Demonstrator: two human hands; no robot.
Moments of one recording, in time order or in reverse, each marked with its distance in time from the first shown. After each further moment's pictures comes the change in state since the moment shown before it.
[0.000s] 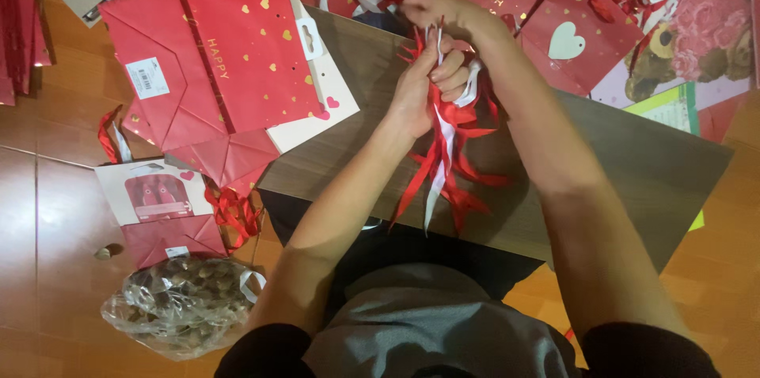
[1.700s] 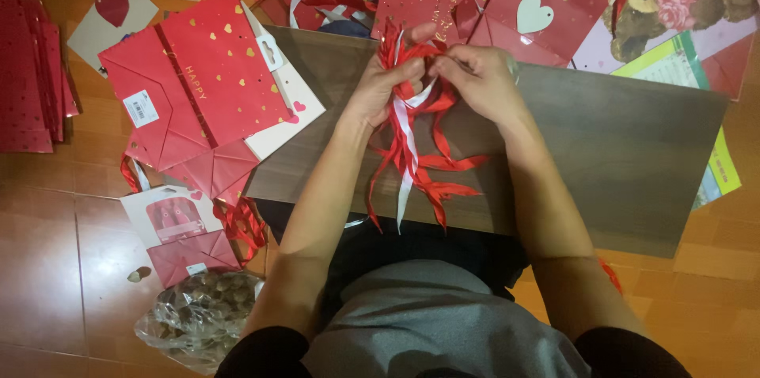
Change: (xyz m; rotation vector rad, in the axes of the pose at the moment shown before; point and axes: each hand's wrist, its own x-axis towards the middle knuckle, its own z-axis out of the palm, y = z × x) left_hand -0.015 0.013 0.012 0.584 0.013 -0.083; right_hand -0.178 -0.205 -0.044 0.312 0.553 0.602
